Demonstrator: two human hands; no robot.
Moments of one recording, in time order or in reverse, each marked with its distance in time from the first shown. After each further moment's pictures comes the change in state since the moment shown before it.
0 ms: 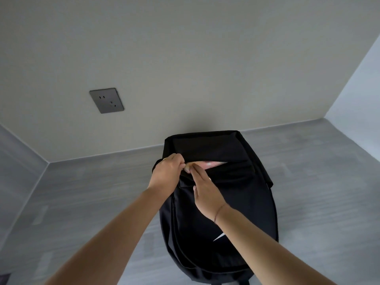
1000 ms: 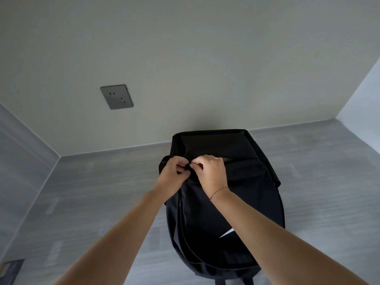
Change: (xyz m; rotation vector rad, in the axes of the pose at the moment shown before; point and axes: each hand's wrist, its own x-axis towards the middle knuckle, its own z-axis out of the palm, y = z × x) left_hand -0.019 -0.005 0.007 -0.629 -0.131 -0.444; right_hand 0.036 -0.015 -0.010 -0.134 0.325 -0.026
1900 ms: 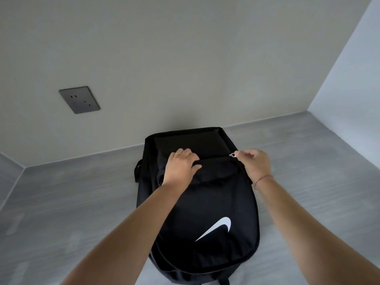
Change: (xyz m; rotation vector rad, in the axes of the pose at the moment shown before) left_hand 0.033 0.044 0.085 0.723 0.102 0.550; right_hand 0.006 0.145 -0.104 0.423 0.160 0.690
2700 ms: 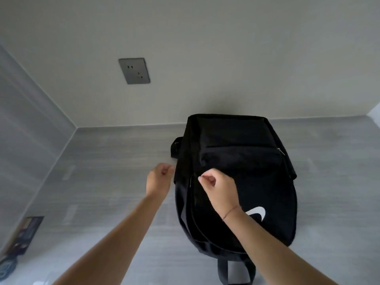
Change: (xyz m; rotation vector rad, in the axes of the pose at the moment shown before) left_hand -0.135 -0.100 -0.029 -0.582 0.092 -0.952; right_hand -0.160 -0.012 0.121 -0.235 -0.436 -0.332
